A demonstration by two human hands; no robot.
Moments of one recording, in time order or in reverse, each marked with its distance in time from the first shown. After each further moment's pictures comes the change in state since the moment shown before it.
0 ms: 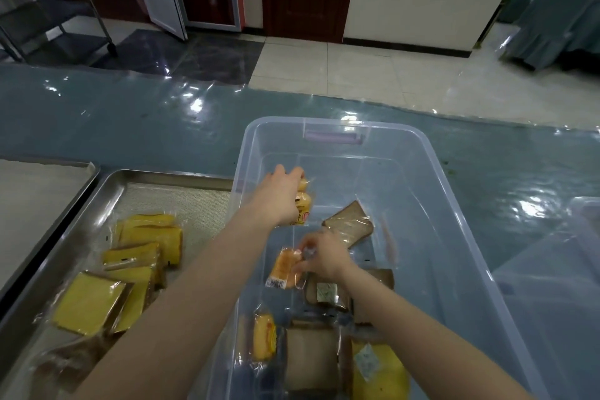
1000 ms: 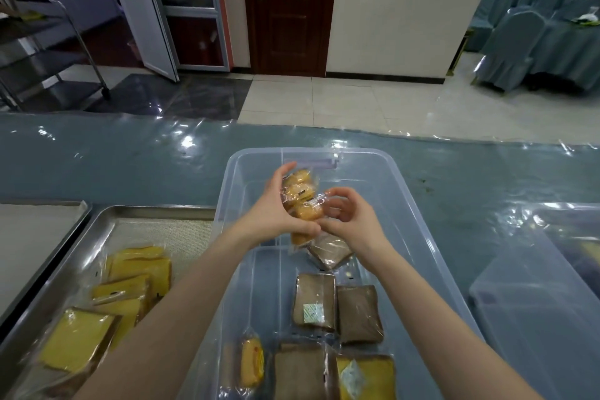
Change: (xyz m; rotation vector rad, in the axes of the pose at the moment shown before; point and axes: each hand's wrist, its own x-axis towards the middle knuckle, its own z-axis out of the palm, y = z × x) left_hand -0.023 0.024 -0.021 -0.888 -0.046 0.148; right_hand -0.062 -0.004 -0.115 1.030 0.385 -0.172
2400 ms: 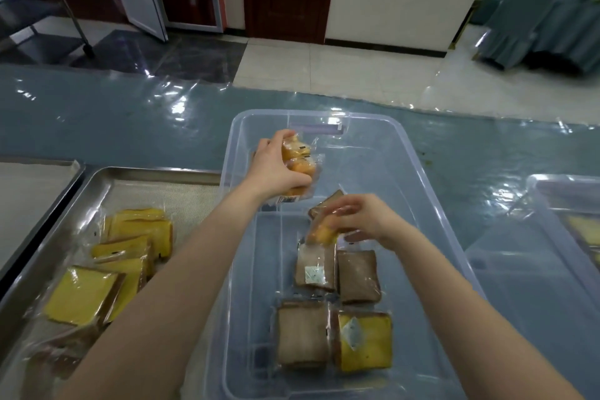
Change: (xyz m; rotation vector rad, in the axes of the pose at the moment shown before) left_hand 0.010 -0.007 -0.006 0.290 0.216 -0.035; right_hand -0.015 0.012 -0.015 -0.420 -0.267 0.375
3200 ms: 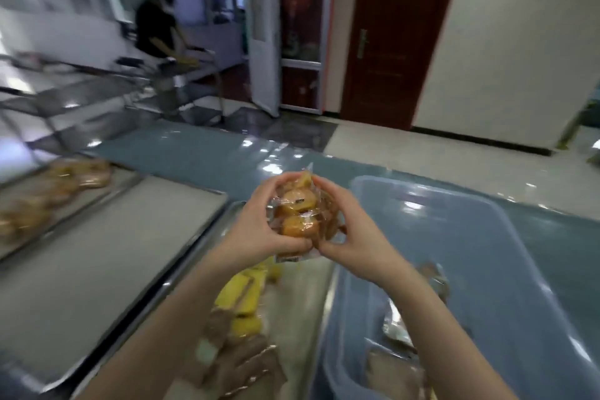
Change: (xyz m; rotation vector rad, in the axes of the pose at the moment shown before) left_hand -0.212 -0.023 -0.171 -0.331 0.297 0.238; right_hand -0.099 -0.165 0.155 -0.178 -0.009 -0.882
